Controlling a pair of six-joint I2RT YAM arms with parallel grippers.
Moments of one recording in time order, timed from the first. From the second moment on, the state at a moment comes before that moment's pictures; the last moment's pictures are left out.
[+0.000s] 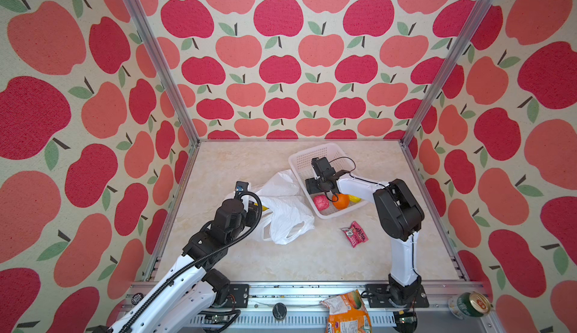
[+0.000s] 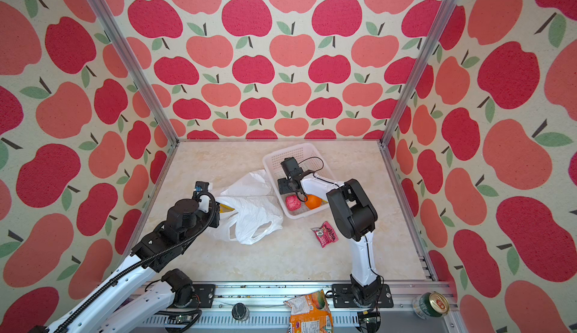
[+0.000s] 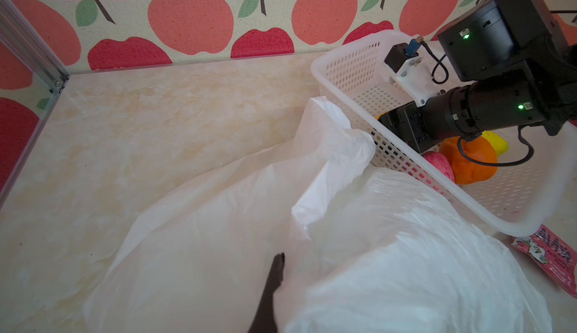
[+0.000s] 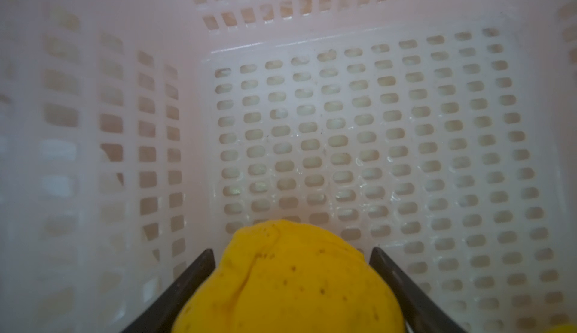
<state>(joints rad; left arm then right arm) -0.59 0.68 0.64 -0.45 -0.25 -0.19 0.66 2.02 1.37 -0.33 0.10 0.26</state>
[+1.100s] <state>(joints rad) -0.59 0.68 0.64 -0.45 -0.25 -0.19 1.32 1.20 0.81 0.13 0.14 -0.07</state>
